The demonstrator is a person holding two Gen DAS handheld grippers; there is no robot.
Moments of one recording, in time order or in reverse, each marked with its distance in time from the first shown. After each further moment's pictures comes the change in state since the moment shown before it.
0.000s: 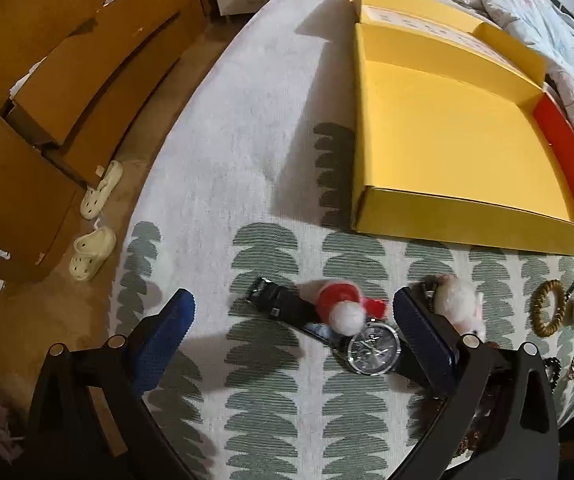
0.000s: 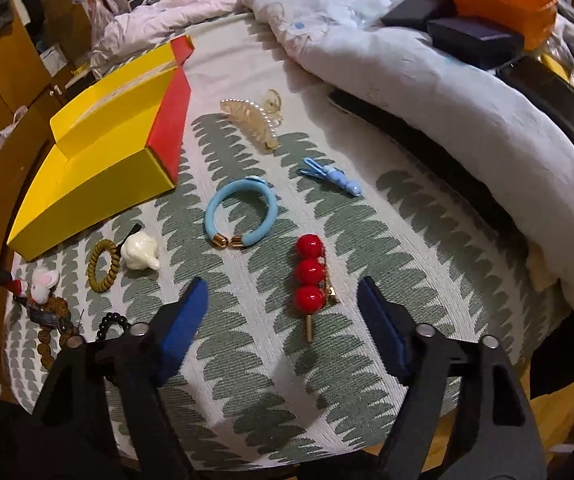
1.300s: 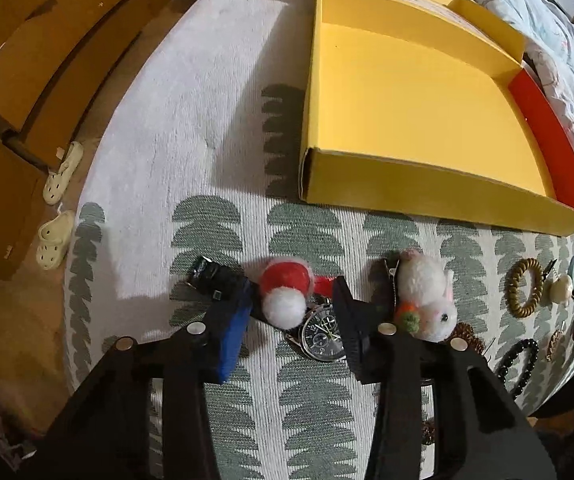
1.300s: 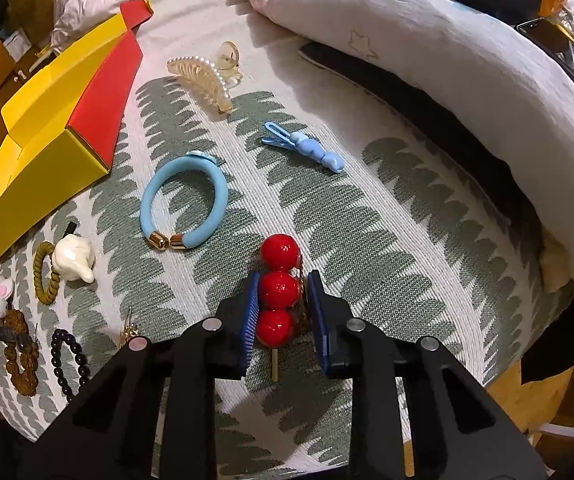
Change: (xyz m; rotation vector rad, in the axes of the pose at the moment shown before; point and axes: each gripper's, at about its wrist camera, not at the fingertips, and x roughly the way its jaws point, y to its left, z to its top) left arm 0.015 -0.009 0.002 0.013 0.096 -0.153; right arm 0.055 -0.010 0.010 0.027 0.136 -0.104
